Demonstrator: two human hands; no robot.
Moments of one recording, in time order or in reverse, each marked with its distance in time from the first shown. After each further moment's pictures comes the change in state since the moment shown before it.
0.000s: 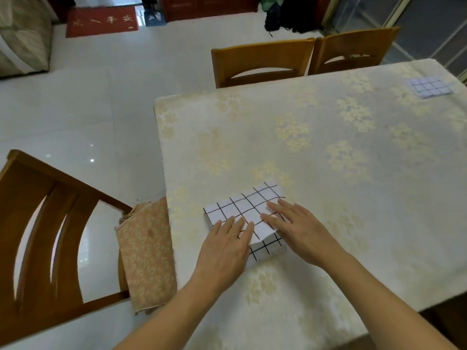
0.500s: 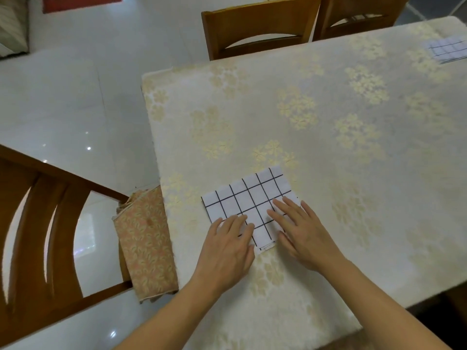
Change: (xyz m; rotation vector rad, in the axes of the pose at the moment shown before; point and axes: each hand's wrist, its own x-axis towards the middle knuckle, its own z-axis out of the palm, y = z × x) left_hand -0.009 -0.005 0.032 -0.034 -0.011 0.005; right_hand -0.020 -0.013 0.049 0.008 -0.025 0.119
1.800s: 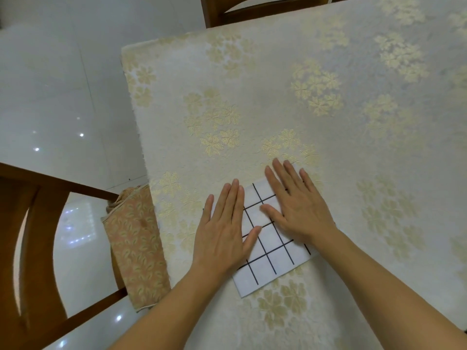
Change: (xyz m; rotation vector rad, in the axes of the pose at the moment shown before) left_hand 0.050 -0.053 0.050 0.048 -0.052 -0.146; right_hand 0.097 0.011 0.034 -0.071 -0.079 0.116
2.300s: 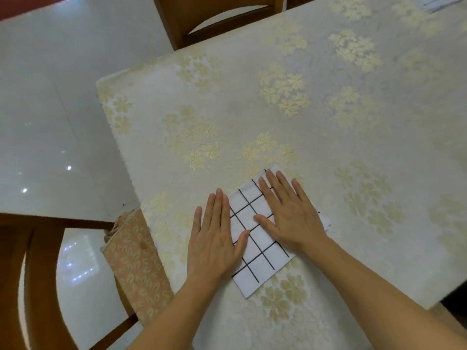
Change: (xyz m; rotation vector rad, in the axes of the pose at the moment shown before) left_hand -0.002 -0.007 -0.007 0.008 -0.058 0.020; right_hand -0.030 -0.013 0.003 0.066 0.020 0.162
